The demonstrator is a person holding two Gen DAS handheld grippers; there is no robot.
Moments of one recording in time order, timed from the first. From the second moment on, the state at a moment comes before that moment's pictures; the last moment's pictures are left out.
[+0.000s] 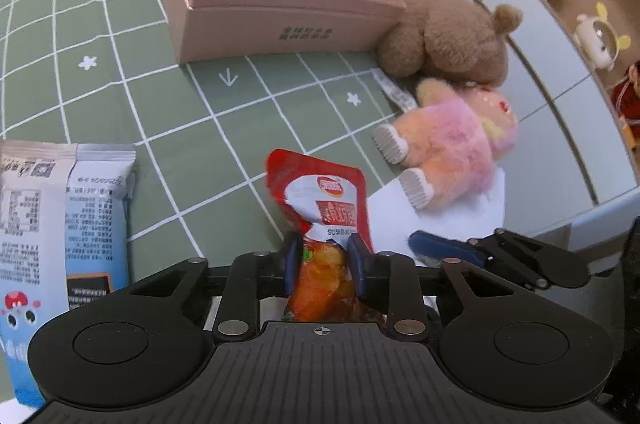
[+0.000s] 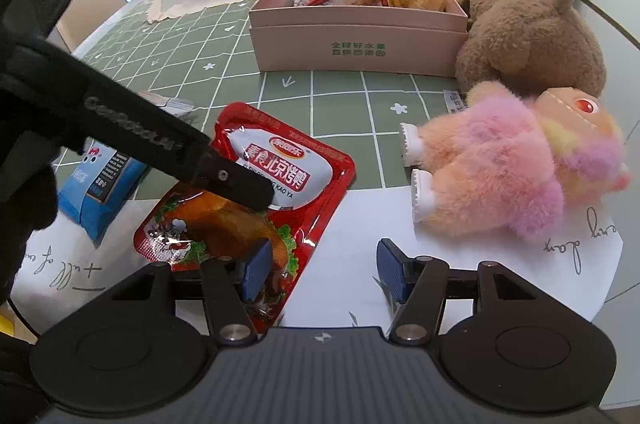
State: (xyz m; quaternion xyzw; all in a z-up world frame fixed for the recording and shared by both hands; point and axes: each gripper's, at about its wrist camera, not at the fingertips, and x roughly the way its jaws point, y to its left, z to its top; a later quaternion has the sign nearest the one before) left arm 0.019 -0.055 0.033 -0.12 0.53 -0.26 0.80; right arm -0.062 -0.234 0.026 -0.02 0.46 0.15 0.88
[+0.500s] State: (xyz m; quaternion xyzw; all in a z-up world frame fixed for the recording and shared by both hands) left arm -0.034 0.087 0.105 -0.17 0.41 -0.11 0.89; right arm -0.001 -0.169 0.028 0.12 0.52 0.19 0.82
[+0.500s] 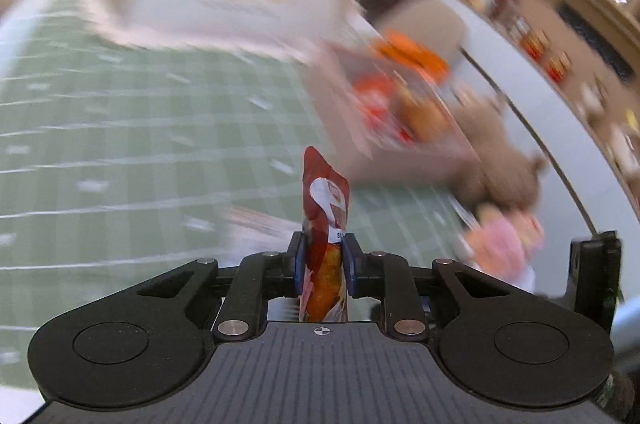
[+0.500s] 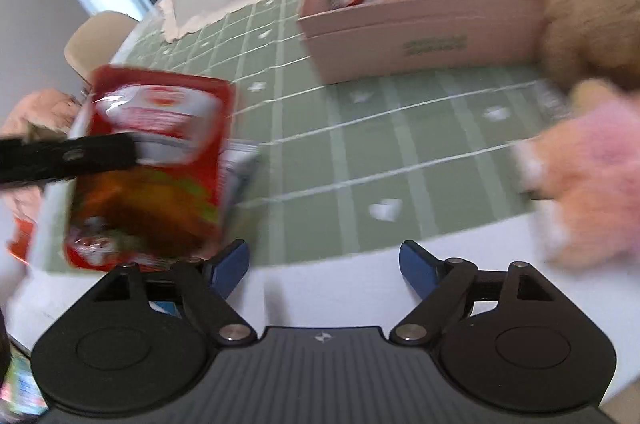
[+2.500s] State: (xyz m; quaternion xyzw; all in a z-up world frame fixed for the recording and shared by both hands) left arm 0.075 0.086 0.158 -0.23 0.31 -0.15 0.91; right arm 0.175 -0.227 0.219 0.06 0.41 0.12 0.90
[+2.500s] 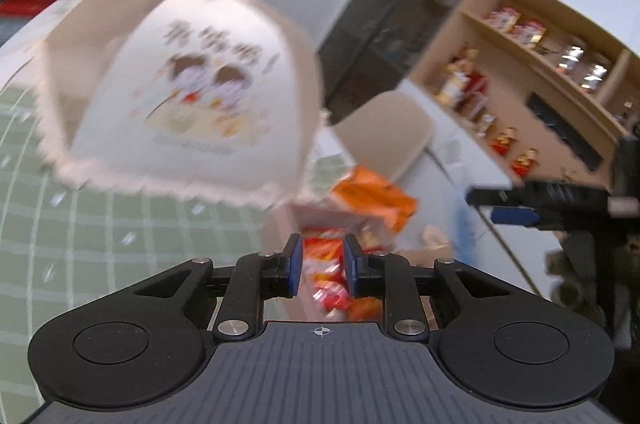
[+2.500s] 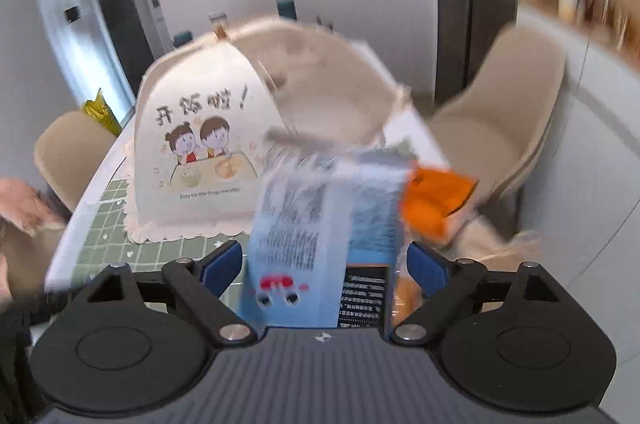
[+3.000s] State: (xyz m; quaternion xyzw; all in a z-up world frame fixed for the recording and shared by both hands) left arm 0.005 0.018 0.047 -0.08 0.33 -0.04 0.94; right arm 0.050 -0.206 0.085 0.03 0.36 0.11 0.93
